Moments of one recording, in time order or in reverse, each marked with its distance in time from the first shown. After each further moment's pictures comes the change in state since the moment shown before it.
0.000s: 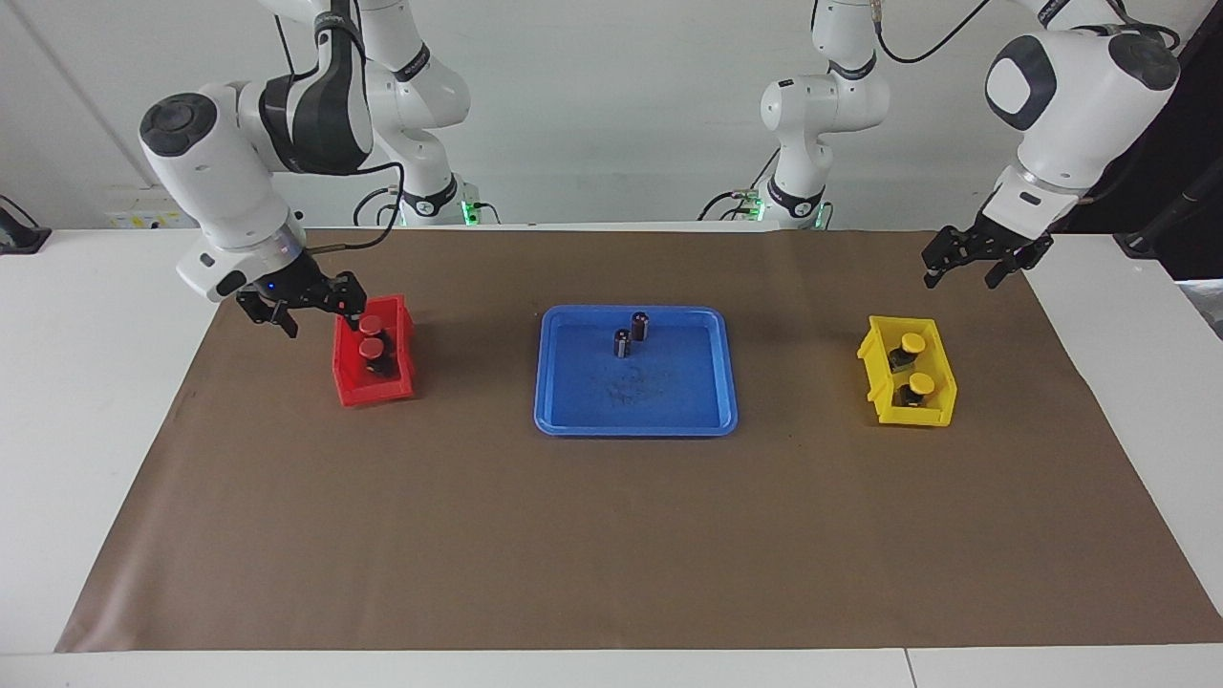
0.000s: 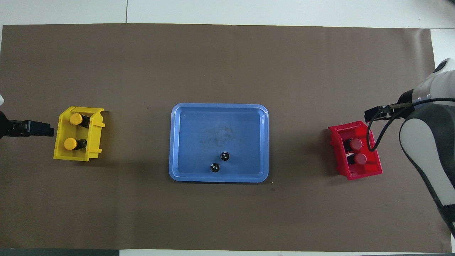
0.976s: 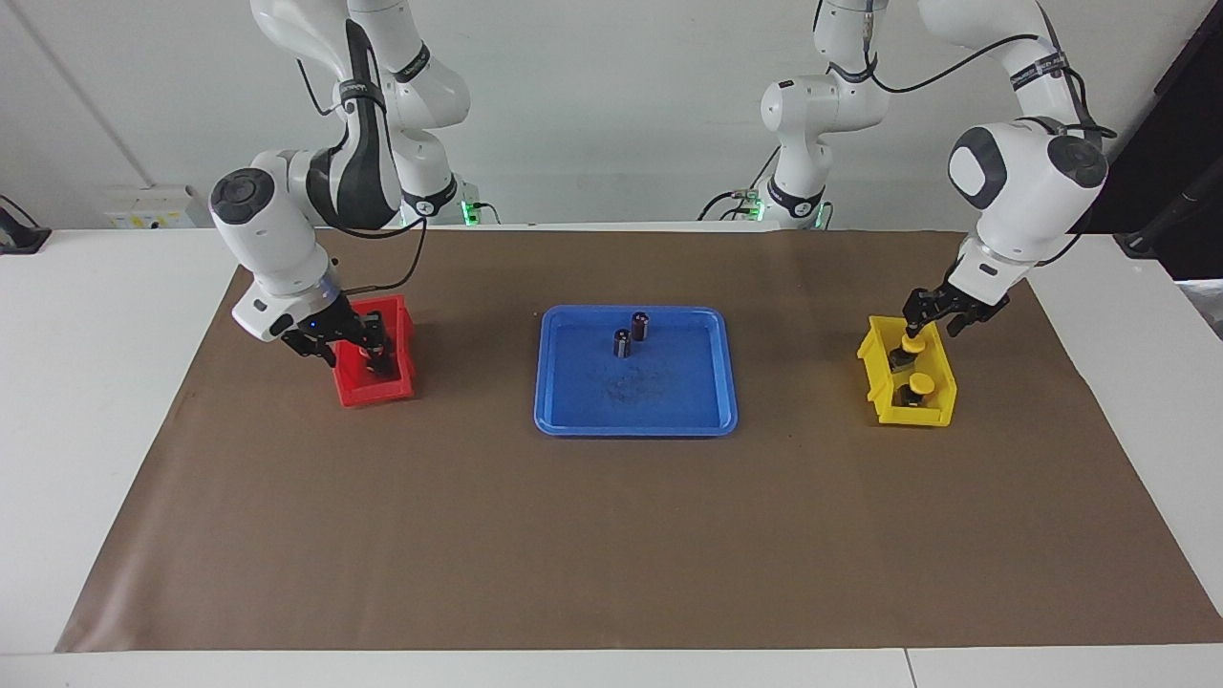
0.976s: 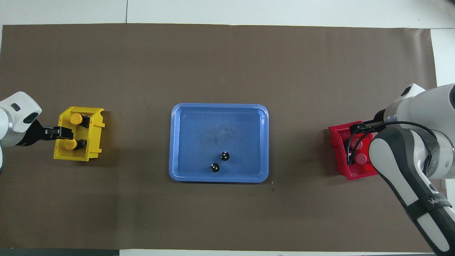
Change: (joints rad) left arm 0.026 0.091 0.000 -0.178 0.000 0.260 0.002; right arm 0.011 0.005 0.000 -0.231 0.005 0.247 -0.031
